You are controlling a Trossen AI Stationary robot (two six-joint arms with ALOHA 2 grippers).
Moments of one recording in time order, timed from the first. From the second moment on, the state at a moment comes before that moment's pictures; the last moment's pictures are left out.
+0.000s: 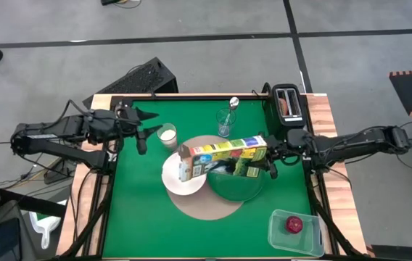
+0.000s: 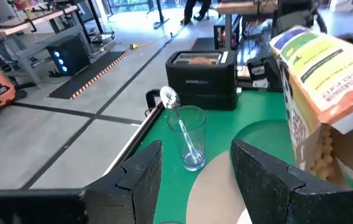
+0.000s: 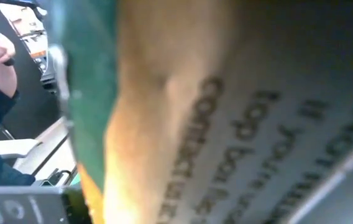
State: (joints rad) left arm -0.02 0.84 1.05 -0.55 -0.43 -0.01; right arm -0.02 0.84 0.35 0.37 -0.18 0.25
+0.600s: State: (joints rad) left arm -0.02 0.84 1.05 -0.55 -0.43 0.00; right arm -0.02 0.84 0.43 0.21 -0.18 0.26
